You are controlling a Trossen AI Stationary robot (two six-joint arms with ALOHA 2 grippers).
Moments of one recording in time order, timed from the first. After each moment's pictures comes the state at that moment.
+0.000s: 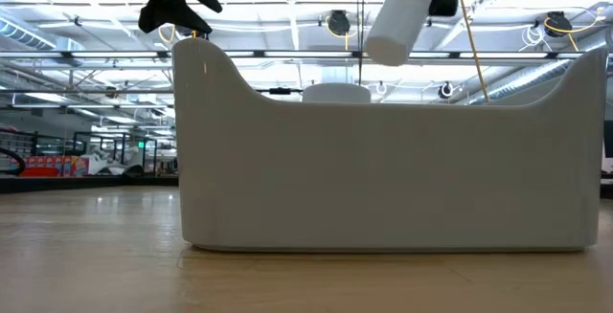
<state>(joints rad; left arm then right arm) 0.08 1.00 0.97 -0.57 -0.18 -0.58 0.22 1.63 1.50 -1.00 -0.13 0.67</state>
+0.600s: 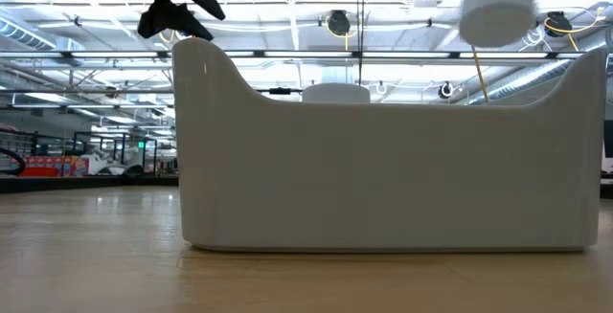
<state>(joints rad) 0.08 1.03 0.97 -0.58 -0.19 -0.67 0.45 1.81 1.72 -1.26 -0.11 0.47</state>
